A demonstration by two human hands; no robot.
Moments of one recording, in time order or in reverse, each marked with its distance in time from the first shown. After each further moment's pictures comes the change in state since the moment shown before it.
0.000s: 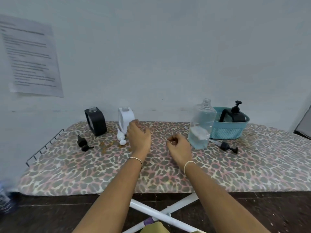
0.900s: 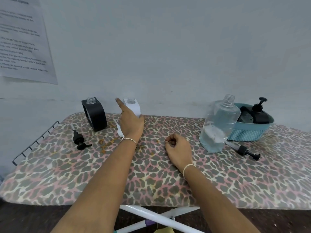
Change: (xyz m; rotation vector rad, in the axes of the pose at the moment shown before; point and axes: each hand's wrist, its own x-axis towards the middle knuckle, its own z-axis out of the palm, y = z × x) left_hand 0.084 -0.027 0.007 0.131 0.026 -0.062; right_hand 0.028 0.013 0.044 -0.174 -0.069 -0.087
